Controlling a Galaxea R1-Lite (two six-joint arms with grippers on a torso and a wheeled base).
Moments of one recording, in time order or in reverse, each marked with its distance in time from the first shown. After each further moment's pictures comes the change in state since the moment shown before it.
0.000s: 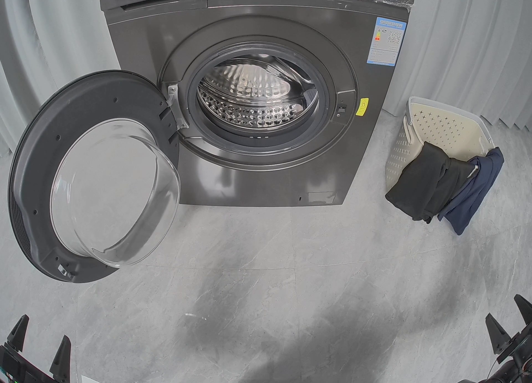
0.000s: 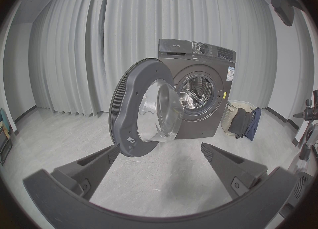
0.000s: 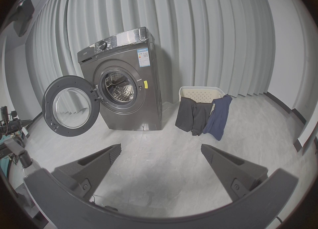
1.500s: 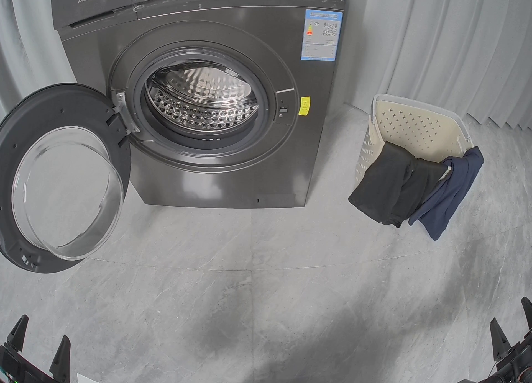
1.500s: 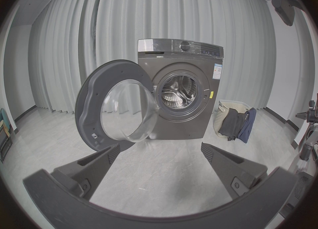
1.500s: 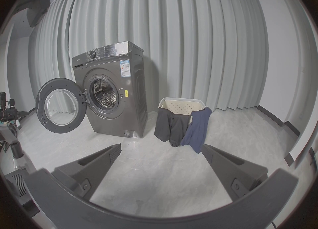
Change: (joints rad) left arm 0.000 0.000 0.000 0.000 0.006 -0.001; right arm -0.115 -0.195 0.000 0.090 0.065 -0.077
